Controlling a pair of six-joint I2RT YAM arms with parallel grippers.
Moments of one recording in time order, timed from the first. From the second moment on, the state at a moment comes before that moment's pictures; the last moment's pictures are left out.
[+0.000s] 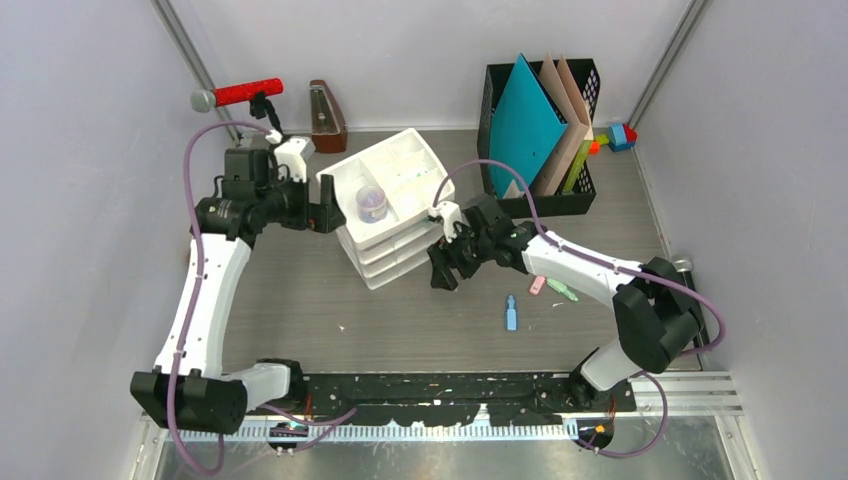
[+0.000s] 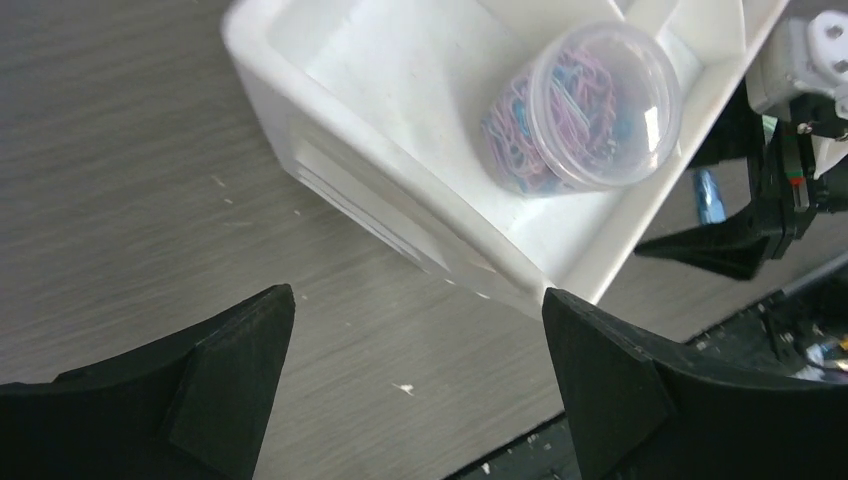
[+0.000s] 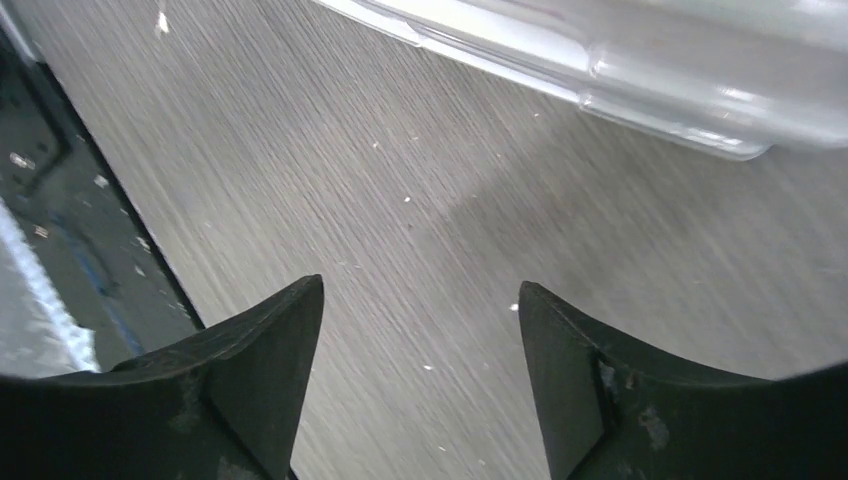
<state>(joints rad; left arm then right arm) -0.09 1.20 1.34 -0.94 0.42 0.01 0.69 1.53 1.04 -0.37 -0.37 -0.08</state>
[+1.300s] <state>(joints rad) -0.11 1.63 1.63 -0.73 0.47 0.21 0.59 1.52 0.81 0.12 -0.52 0.40</state>
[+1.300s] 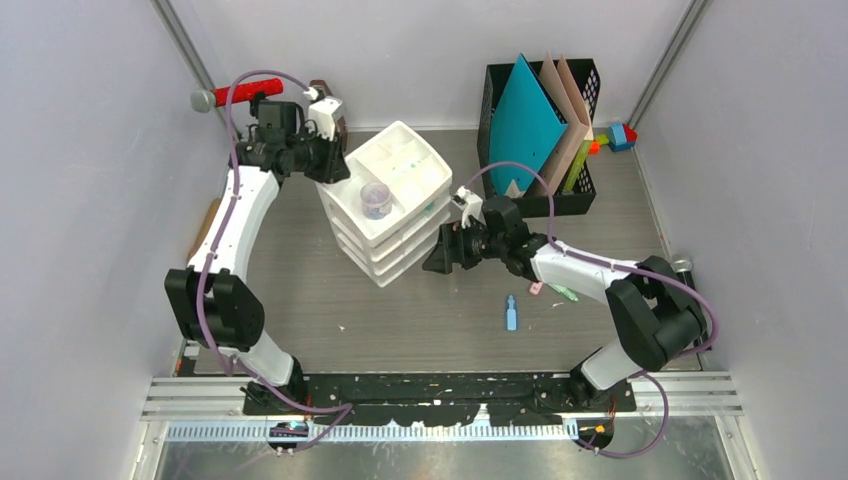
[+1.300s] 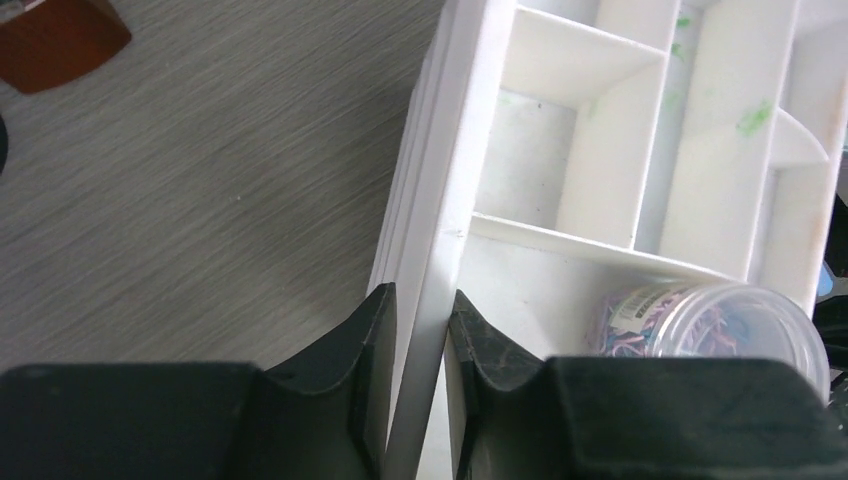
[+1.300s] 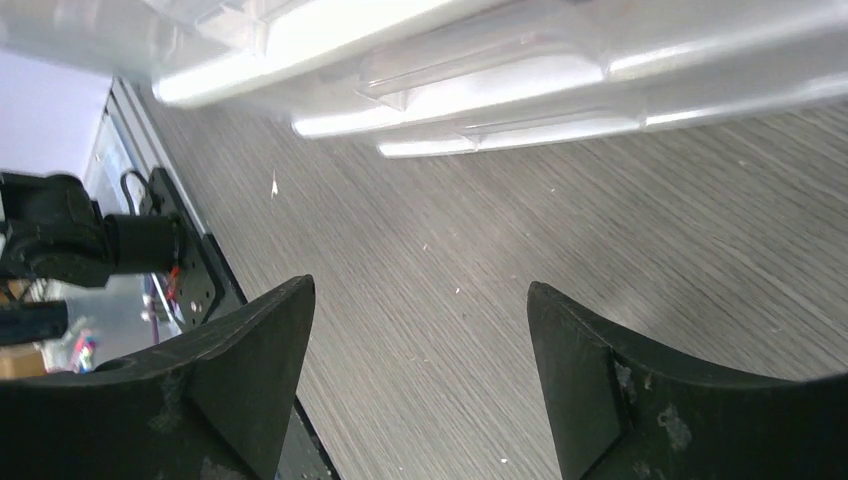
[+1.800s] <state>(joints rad) -0.10 1.49 1.48 -0.69 0.41 0.06 0.49 1.75 0.80 0.37 -0.55 0.75</state>
